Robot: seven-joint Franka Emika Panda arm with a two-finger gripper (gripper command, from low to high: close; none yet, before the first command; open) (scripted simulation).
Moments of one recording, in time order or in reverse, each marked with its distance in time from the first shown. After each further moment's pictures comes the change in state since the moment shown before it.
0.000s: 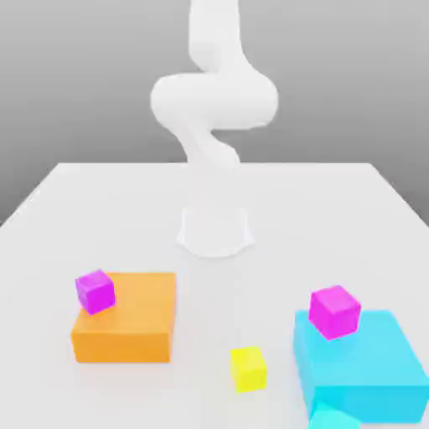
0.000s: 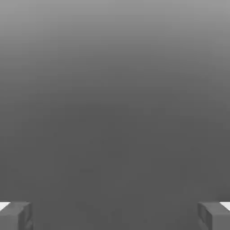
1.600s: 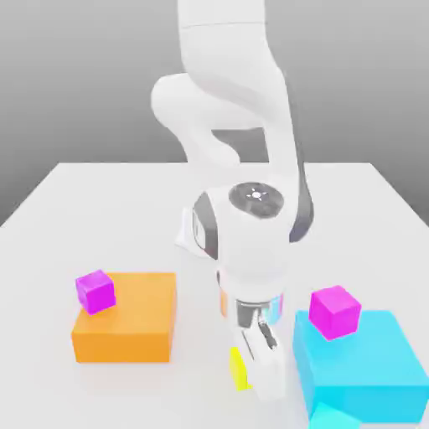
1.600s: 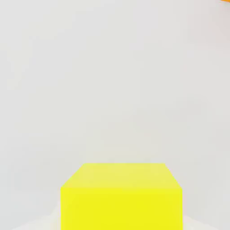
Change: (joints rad) arm -0.081 0.997 0.158 -0.334 -0.227 0.583 1.510
